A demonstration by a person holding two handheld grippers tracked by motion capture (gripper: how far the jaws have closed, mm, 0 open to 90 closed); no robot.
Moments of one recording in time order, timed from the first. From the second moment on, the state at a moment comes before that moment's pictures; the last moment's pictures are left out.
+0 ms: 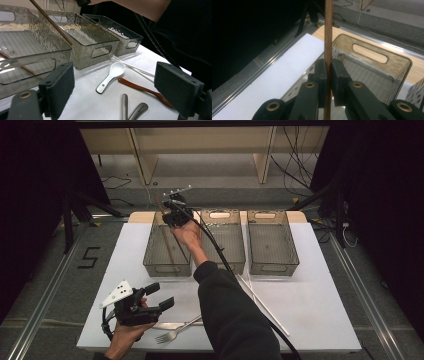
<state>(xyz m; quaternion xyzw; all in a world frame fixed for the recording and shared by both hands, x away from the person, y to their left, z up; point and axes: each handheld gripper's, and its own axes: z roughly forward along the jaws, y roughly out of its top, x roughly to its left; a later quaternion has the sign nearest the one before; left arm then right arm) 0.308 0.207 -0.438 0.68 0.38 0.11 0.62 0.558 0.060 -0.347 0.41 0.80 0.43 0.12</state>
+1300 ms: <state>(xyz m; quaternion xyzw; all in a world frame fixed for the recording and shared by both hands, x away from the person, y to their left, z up) 0.308 0.208 -0.438 0.68 0.38 0.11 0.62 0.566 0.059 -0.370 0.44 0.79 0.40 0.12</state>
